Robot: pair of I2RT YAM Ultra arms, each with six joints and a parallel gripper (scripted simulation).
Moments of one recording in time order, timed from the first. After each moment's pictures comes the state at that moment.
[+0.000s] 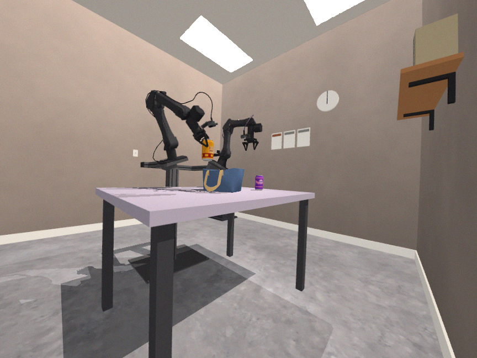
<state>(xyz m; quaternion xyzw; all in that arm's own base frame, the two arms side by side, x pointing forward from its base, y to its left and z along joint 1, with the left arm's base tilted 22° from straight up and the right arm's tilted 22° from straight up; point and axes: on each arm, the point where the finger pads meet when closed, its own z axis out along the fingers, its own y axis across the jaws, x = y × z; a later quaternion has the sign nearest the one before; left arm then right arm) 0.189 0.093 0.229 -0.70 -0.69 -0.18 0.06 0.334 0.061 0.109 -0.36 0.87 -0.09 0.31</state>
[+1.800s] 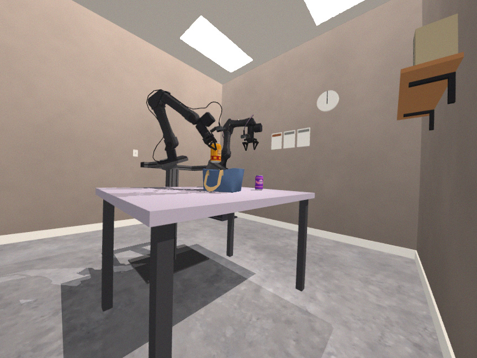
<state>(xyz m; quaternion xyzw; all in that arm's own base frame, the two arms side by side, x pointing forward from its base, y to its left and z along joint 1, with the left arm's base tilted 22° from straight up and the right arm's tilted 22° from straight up) 0.189 0.093 0.229 -0.70 -0.69 -0.18 0.06 0.311 0.141 0.072 -0.36 0.88 -0.08 0.31</state>
